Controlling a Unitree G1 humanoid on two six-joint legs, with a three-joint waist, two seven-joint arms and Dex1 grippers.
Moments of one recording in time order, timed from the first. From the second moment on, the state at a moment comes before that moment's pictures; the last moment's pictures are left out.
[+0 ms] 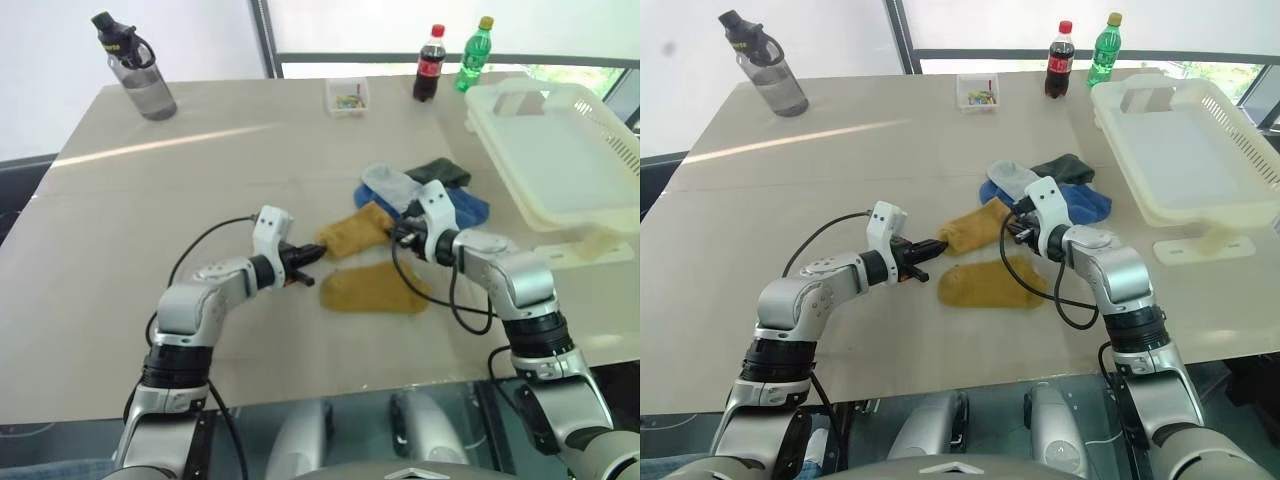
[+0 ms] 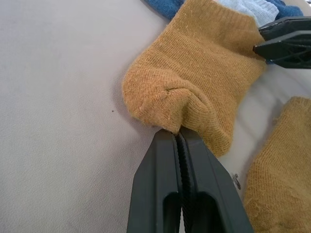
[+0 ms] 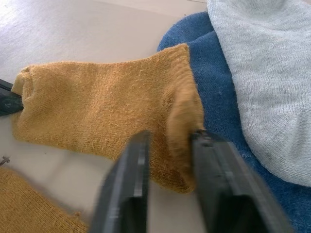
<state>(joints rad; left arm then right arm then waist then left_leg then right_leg) -0.41 0.43 0.03 -0.05 -0.48 0.87 -0.58 -0.60 -0.27 0.12 -0.04 0.26 0.91 0.45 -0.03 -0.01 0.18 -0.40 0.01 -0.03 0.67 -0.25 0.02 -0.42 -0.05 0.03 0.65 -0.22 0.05</state>
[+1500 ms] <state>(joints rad) -0.39 0.41 -0.05 -0.07 -0.43 0.78 -0.65 -0.58 -0.27 0.12 -0.04 0.26 0.91 0.45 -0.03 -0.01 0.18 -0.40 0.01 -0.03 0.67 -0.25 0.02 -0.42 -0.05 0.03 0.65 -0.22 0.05</state>
